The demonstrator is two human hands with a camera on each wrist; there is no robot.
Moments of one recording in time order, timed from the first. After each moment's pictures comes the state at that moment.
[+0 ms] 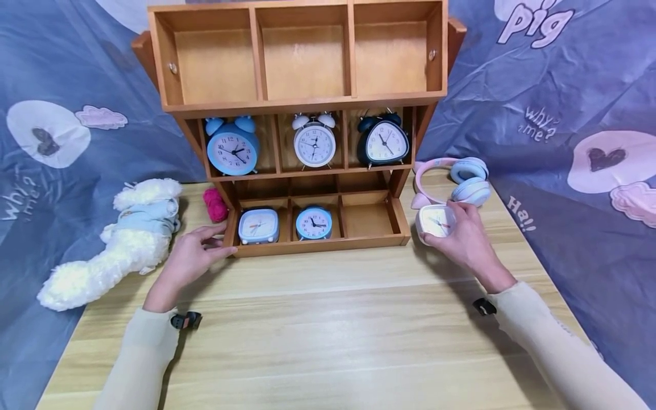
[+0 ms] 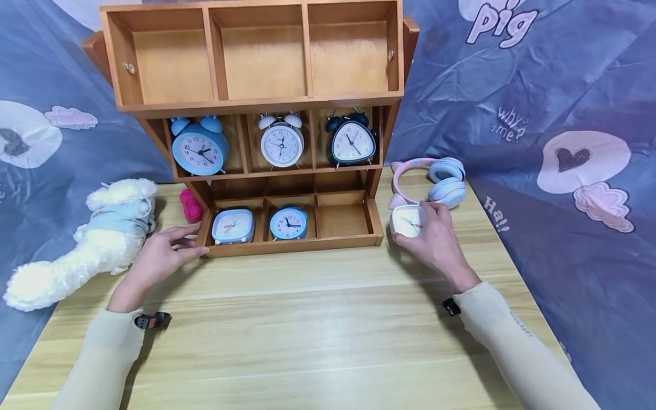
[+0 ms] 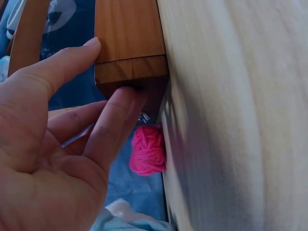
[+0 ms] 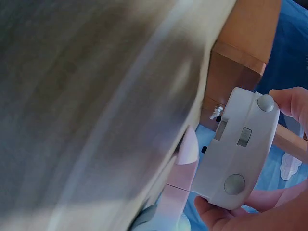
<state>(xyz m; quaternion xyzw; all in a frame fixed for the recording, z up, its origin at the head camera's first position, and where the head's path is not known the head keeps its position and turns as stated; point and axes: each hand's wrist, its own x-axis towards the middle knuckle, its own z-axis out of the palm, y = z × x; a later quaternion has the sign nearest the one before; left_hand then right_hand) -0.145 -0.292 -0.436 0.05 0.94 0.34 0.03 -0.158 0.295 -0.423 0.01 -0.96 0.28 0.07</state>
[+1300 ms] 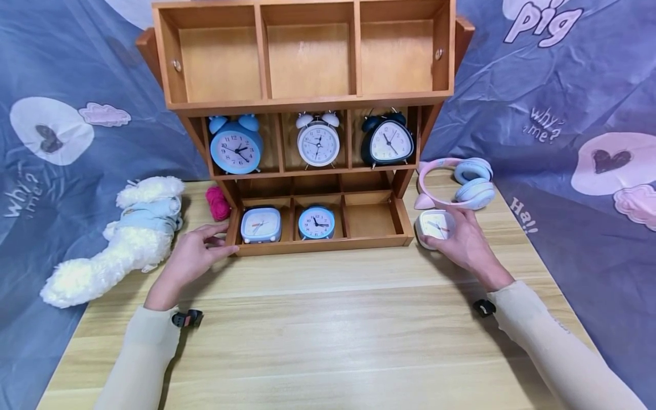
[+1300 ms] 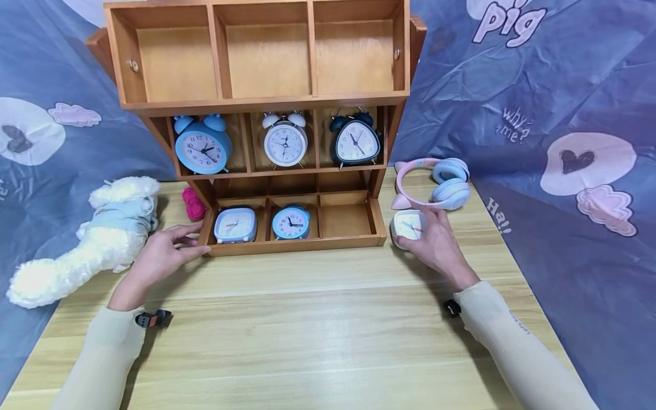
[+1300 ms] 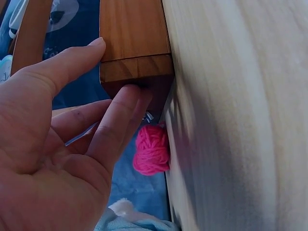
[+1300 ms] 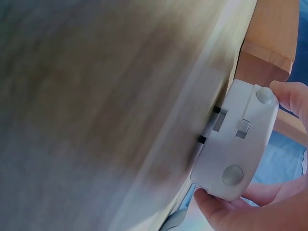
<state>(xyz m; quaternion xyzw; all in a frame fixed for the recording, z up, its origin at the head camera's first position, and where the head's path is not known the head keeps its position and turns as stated) -0.146 -0.294 -0.435 0.07 0.94 0.34 0.02 -0.168 0.300 -0.441 0.01 -0.95 0.30 0.01</state>
